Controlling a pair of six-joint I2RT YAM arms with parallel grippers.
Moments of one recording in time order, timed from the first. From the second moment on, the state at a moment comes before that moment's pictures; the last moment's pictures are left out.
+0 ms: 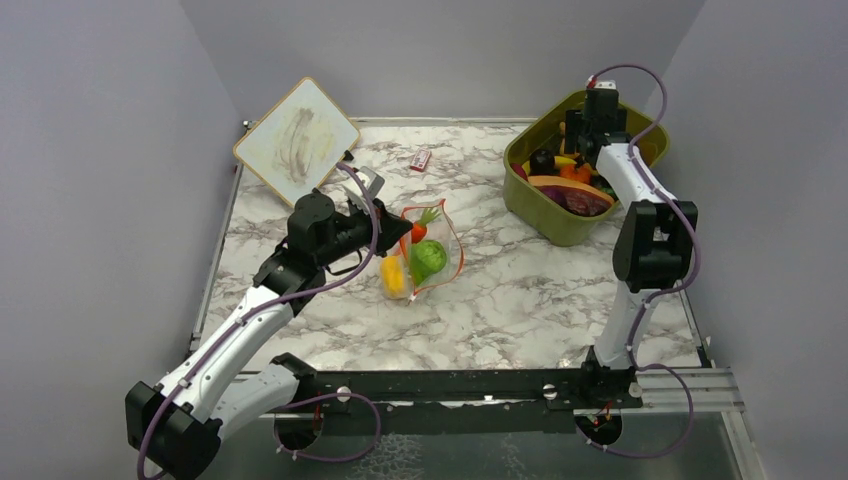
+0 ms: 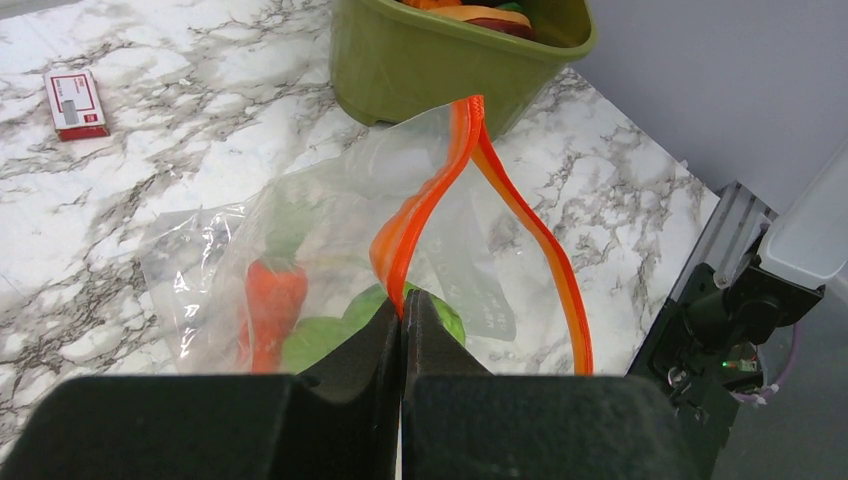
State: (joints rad) left arm -0.53 0.93 0.81 -0.06 0.39 -0.26; right arm 0.01 1.96 1.65 -0.29 0.38 -0.07
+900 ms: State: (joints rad) left arm -0.53 0.96 0.81 -0.08 0.37 -0.24; right arm -0.06 2.15 1.78 -0.35 0.38 -0.10
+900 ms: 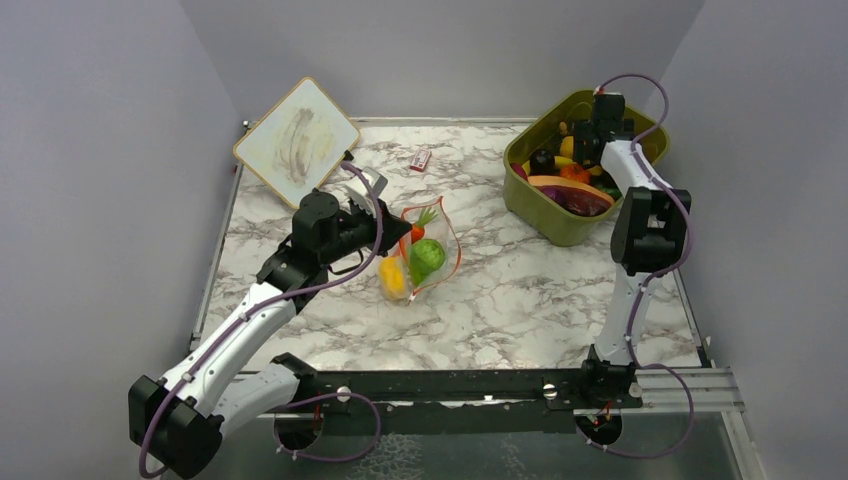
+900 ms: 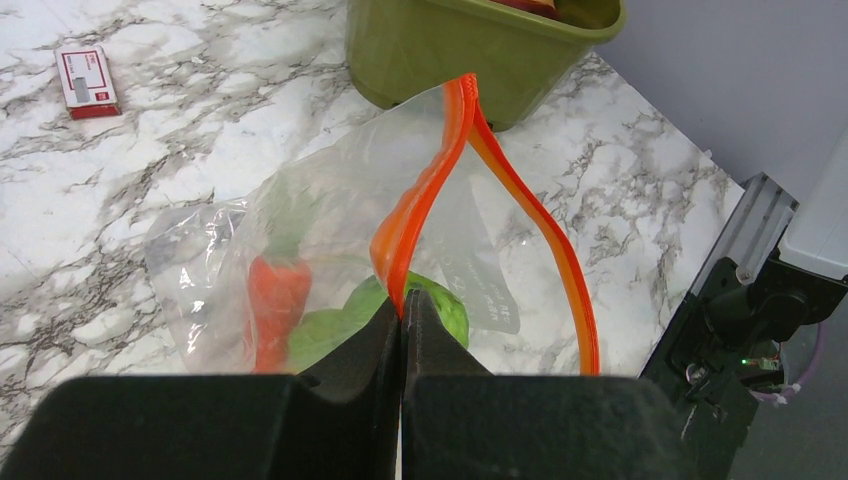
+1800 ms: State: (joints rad) left arm -0.53 0.96 0.81 -0.08 0.37 -0.24; right arm -0.11 2.21 1.85 -0.40 0.25 -0.09
